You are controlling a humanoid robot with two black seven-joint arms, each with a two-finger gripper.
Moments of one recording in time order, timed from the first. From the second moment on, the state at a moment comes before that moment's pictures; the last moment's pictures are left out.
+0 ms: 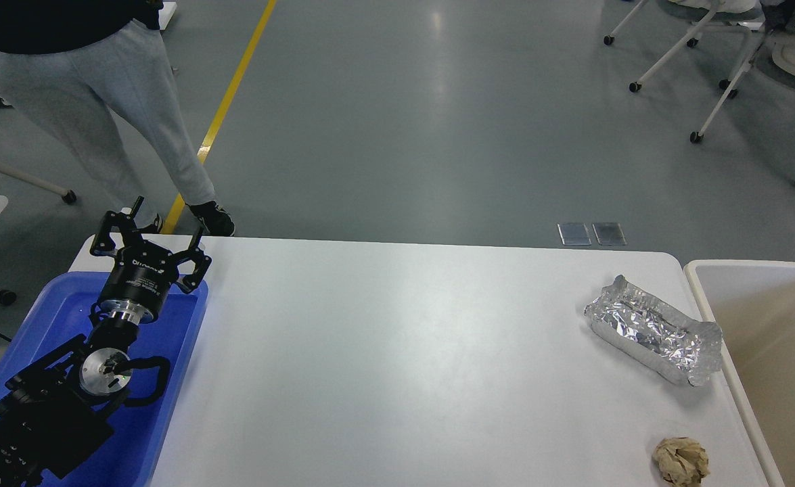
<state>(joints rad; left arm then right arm) -0.58 0.34 -0.74 -0.46 -0.16 -0.63 -0.53 0.54 -0.58 0.12 0.02 0.05 0.02 0.13</state>
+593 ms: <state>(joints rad) -0.58 0.34 -0.74 -0.46 -0.16 -0.63 -0.53 0.53 -0.71 0.48 0.22 0.04 0.06 0.13</state>
